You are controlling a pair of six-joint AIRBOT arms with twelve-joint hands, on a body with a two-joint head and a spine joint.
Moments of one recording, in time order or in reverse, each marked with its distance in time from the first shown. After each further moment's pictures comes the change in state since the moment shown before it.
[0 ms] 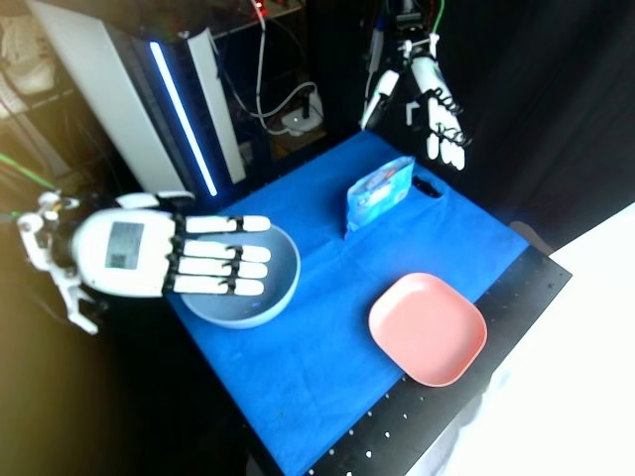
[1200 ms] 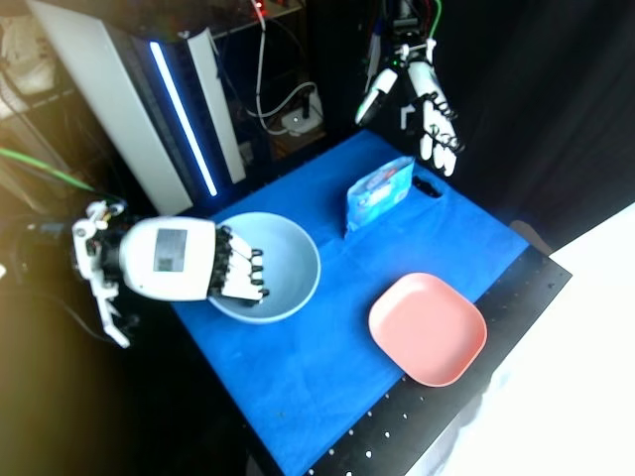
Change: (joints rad) left arm 0.000 -0.017 0.006 0.003 -0.012 -0.027; right arm 0.132 -0.099 0.075 -0.095 -0.102 0.004
